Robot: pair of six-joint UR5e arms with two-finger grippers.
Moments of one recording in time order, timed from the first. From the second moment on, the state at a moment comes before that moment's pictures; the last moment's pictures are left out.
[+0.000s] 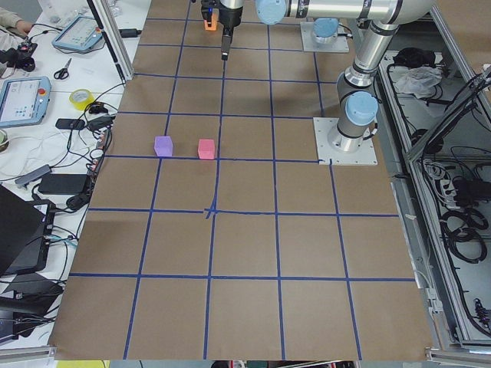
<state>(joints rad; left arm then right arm) -1.60 -1.55 -1.61 -1.41 1.63 0.03 1.28 -1.03 1.68 -2.28 -1.57 -0.33</state>
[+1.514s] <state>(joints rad) -1.58 -1.55 -1.61 -1.41 1.63 0.04 1.89 -0.85 1.31 -2.27 -1.50 0.27</state>
